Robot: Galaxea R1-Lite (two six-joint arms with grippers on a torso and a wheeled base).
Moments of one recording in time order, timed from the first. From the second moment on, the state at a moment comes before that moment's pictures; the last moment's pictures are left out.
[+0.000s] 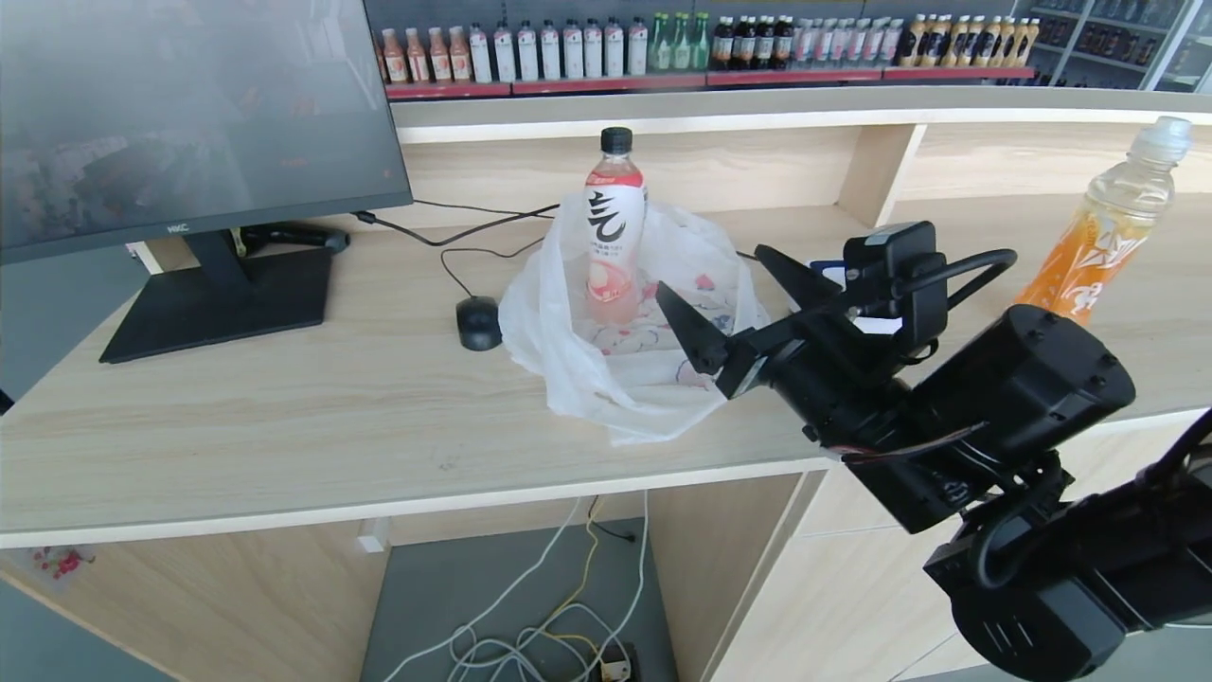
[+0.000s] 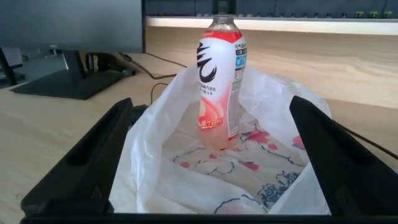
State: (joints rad) left arm 0.00 0.00 0.00 0.00 0.00 0.02; right arm 0.66 1.89 -0.74 -1.57 -0.07 -0.13
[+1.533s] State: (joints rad) left arm 0.00 0.00 0.00 0.00 0.00 0.01; right arm 0.66 1.80 -0.68 -1.57 -0.12 -0.14
